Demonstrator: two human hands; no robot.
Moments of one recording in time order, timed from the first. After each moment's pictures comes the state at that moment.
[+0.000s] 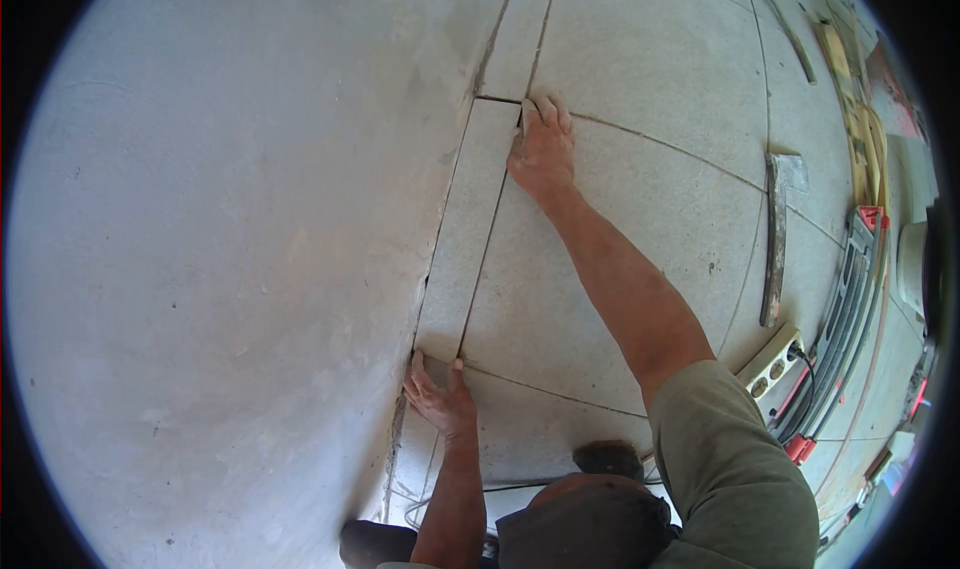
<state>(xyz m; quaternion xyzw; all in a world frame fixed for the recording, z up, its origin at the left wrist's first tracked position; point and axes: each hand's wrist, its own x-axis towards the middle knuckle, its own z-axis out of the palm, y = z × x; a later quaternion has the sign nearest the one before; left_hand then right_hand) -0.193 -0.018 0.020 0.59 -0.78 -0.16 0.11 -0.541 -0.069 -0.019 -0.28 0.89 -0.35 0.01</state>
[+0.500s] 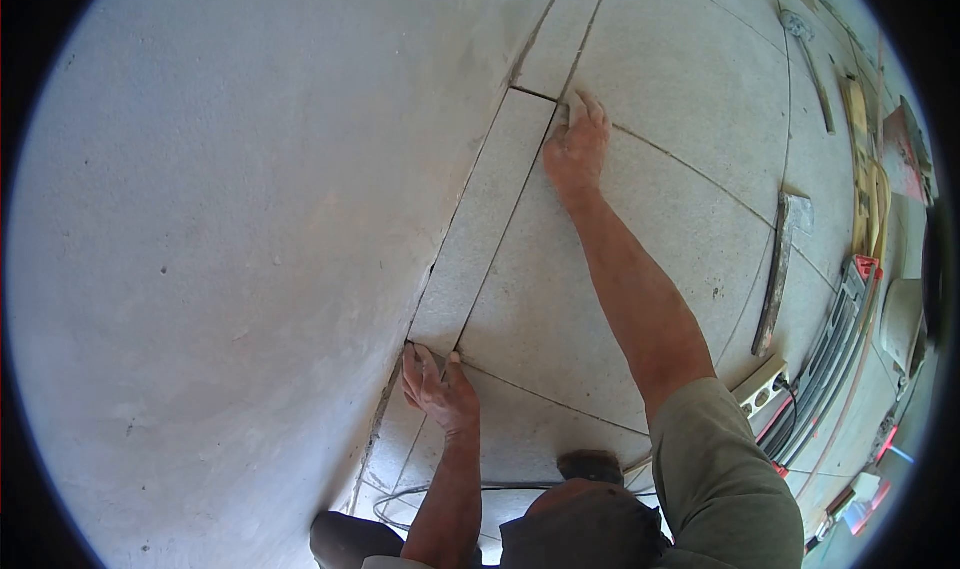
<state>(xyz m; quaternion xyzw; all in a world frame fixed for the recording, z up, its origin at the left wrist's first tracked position) -0.201 -0.007 0.008 0.62 -0.77 -0.12 0.10 -0.548 -0.073 -0.021 -0.25 0.89 -0.39 -0.02</state>
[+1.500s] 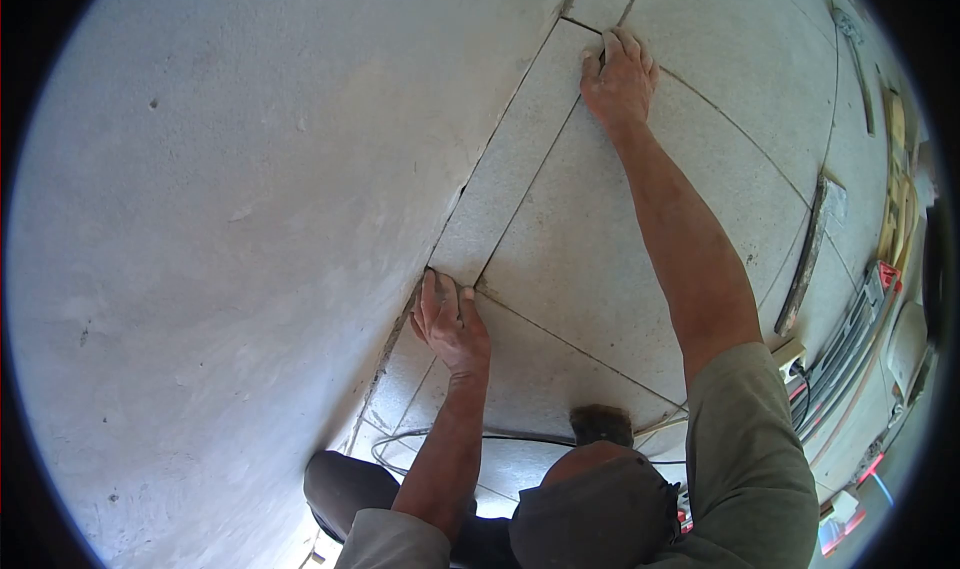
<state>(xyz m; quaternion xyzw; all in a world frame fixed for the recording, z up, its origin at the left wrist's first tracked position) -0.183 -0.013 0.003 0.57 -0.80 -0.14 0.14 -0.547 -0.078 -0.029 -0.30 0.93 -0.22 -0.06</state>
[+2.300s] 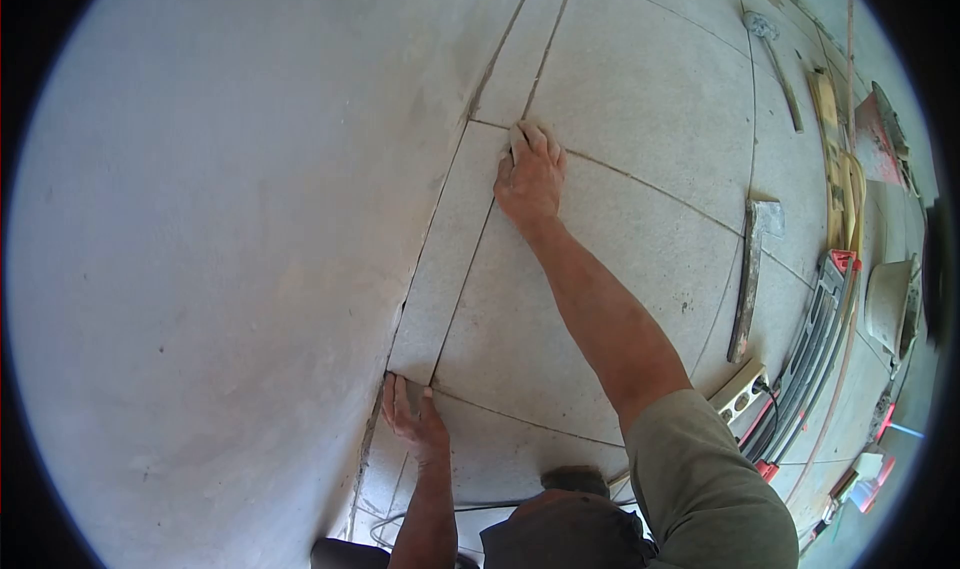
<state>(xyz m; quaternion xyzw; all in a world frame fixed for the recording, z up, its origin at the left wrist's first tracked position) -0.184 -0.017 0.009 0.55 -0.79 -0.23 0.17 -0.546 -0.072 -0.013 -0.30 0.90 -0.31 0.00</state>
